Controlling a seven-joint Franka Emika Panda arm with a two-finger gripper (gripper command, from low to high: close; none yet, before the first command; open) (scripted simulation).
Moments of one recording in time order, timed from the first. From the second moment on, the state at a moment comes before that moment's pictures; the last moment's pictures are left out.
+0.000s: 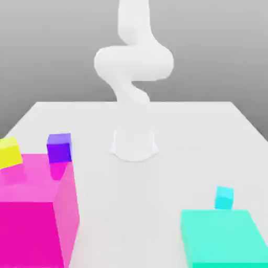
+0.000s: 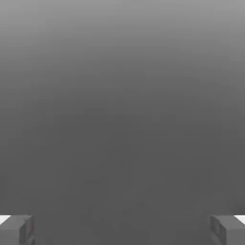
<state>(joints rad) -0.04 -0.75 -0.01 -2.33 -0.02 2.33 0.83</state>
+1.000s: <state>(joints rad) -0.44 -0.05 -0.49 -2.76 0.04 2.81 1.04</state>
